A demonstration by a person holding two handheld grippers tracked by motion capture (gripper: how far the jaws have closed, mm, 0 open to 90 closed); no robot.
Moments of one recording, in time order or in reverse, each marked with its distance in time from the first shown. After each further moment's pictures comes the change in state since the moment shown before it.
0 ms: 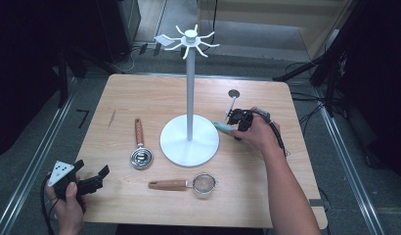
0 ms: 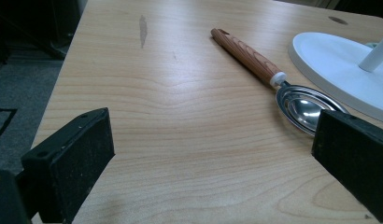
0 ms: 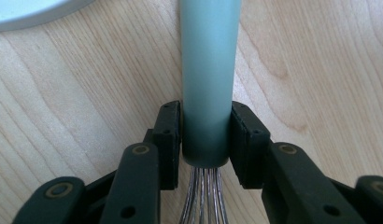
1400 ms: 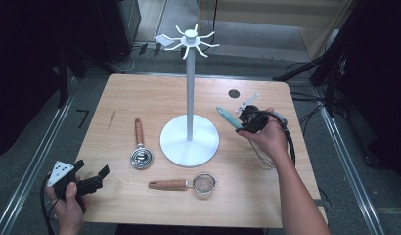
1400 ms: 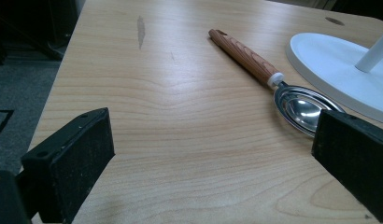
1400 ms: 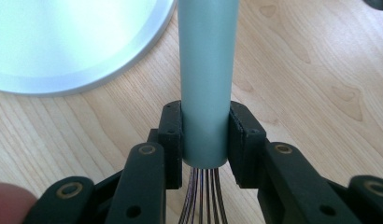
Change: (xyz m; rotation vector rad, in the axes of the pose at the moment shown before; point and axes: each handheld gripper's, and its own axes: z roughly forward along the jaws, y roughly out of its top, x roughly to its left) left arm 0.000 0.000 0.000 -0.004 -0.009 0.001; right arm 0.013 -0.039 -0.046 -0.332 -0.023 0.191
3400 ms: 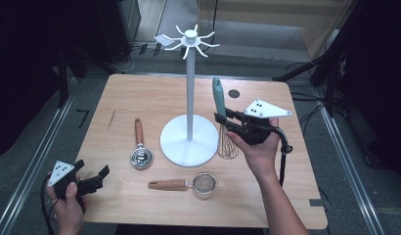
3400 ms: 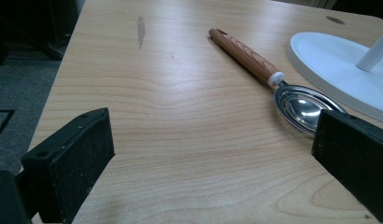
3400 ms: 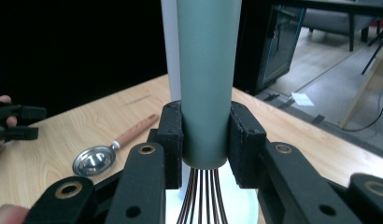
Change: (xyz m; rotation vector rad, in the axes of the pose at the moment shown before) left arm 0.000 0.000 0.000 0.003 0.001 0.003; right arm 0.092 0.000 -0.101 -0.855 0.076 0.093
